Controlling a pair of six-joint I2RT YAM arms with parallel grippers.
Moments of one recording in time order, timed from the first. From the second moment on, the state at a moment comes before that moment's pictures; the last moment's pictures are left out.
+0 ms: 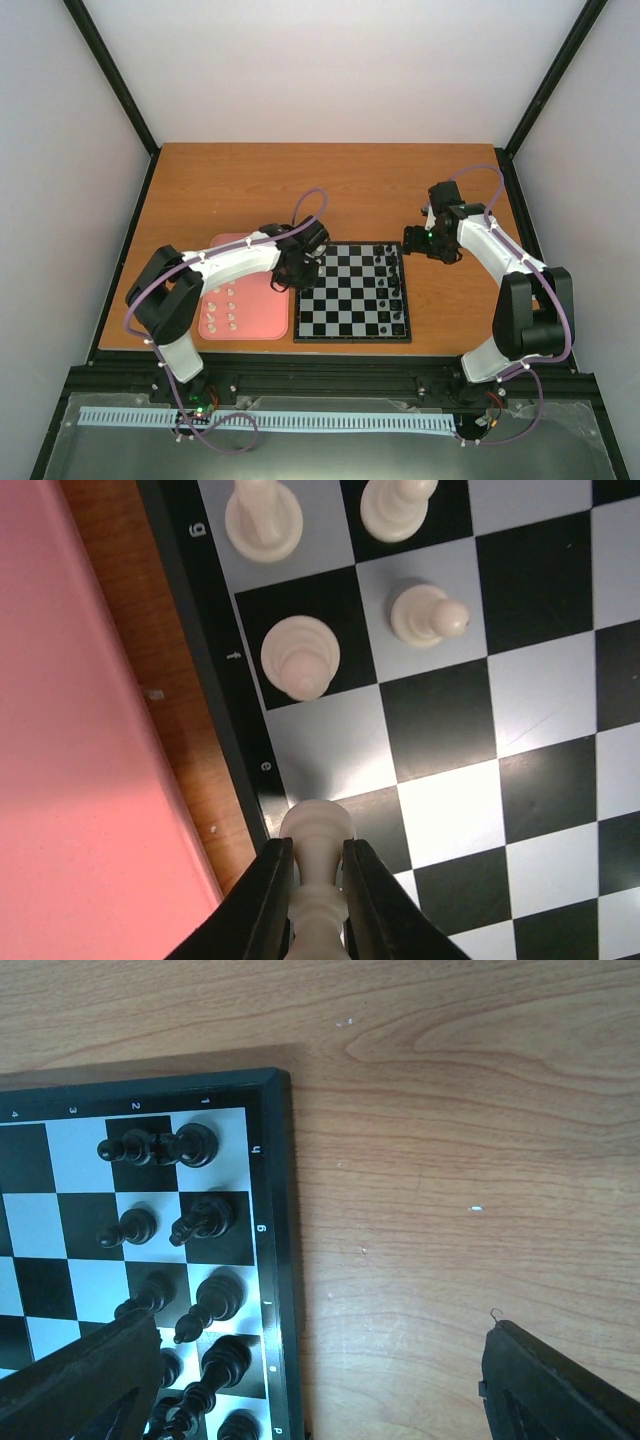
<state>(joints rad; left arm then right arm) -0.78 1.72 1.16 -0.81 -0.02 -0.59 0.16 1.54 1.09 -0.82 -0.15 0.27</state>
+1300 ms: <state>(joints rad) -0.78 1.81 1.25 -0.84 -0.02 -0.61 0.15 1.58 1.08 -0.82 -0.15 0.25</state>
